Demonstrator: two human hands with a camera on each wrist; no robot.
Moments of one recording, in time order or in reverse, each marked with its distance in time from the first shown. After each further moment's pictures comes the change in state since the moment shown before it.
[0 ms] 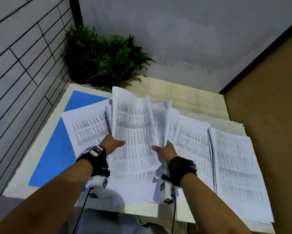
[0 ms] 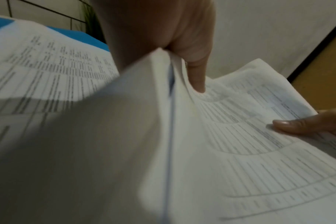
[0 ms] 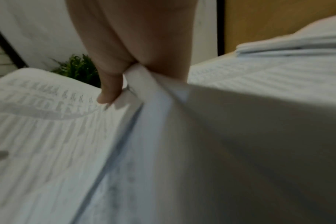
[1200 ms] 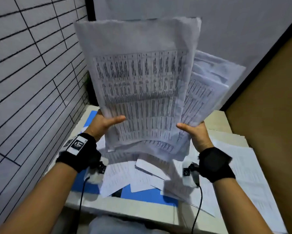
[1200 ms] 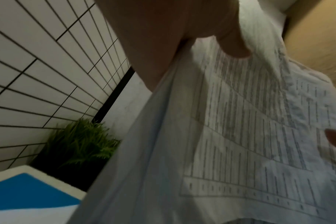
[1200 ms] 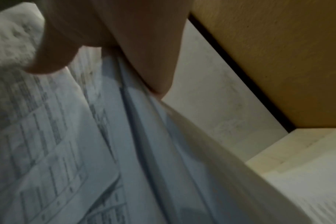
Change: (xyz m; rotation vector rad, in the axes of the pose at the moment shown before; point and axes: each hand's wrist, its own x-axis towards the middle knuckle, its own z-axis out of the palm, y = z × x) left_hand -0.125 0.096 -0.074 -0.368 0.097 0.682; right_hand -0.100 -0.109 -0.060 0.237 -0.095 -0.799
